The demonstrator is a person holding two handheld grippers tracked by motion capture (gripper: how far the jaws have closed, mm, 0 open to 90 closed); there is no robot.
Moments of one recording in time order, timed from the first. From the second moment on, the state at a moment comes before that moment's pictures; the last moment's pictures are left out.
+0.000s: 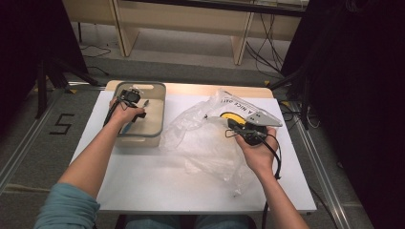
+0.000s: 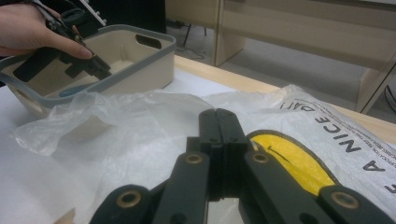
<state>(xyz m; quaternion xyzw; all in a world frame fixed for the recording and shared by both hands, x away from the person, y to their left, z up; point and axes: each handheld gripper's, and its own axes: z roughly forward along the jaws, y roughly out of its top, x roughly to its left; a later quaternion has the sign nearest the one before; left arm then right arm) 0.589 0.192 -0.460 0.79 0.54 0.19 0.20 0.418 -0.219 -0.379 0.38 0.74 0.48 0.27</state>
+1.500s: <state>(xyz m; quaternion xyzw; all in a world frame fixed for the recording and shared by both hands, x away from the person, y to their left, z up) 0.589 0.197 -0.463 0.76 0.60 0.13 0.20 0.418 -0.218 -0.379 0.38 0.74 0.48 0.27</state>
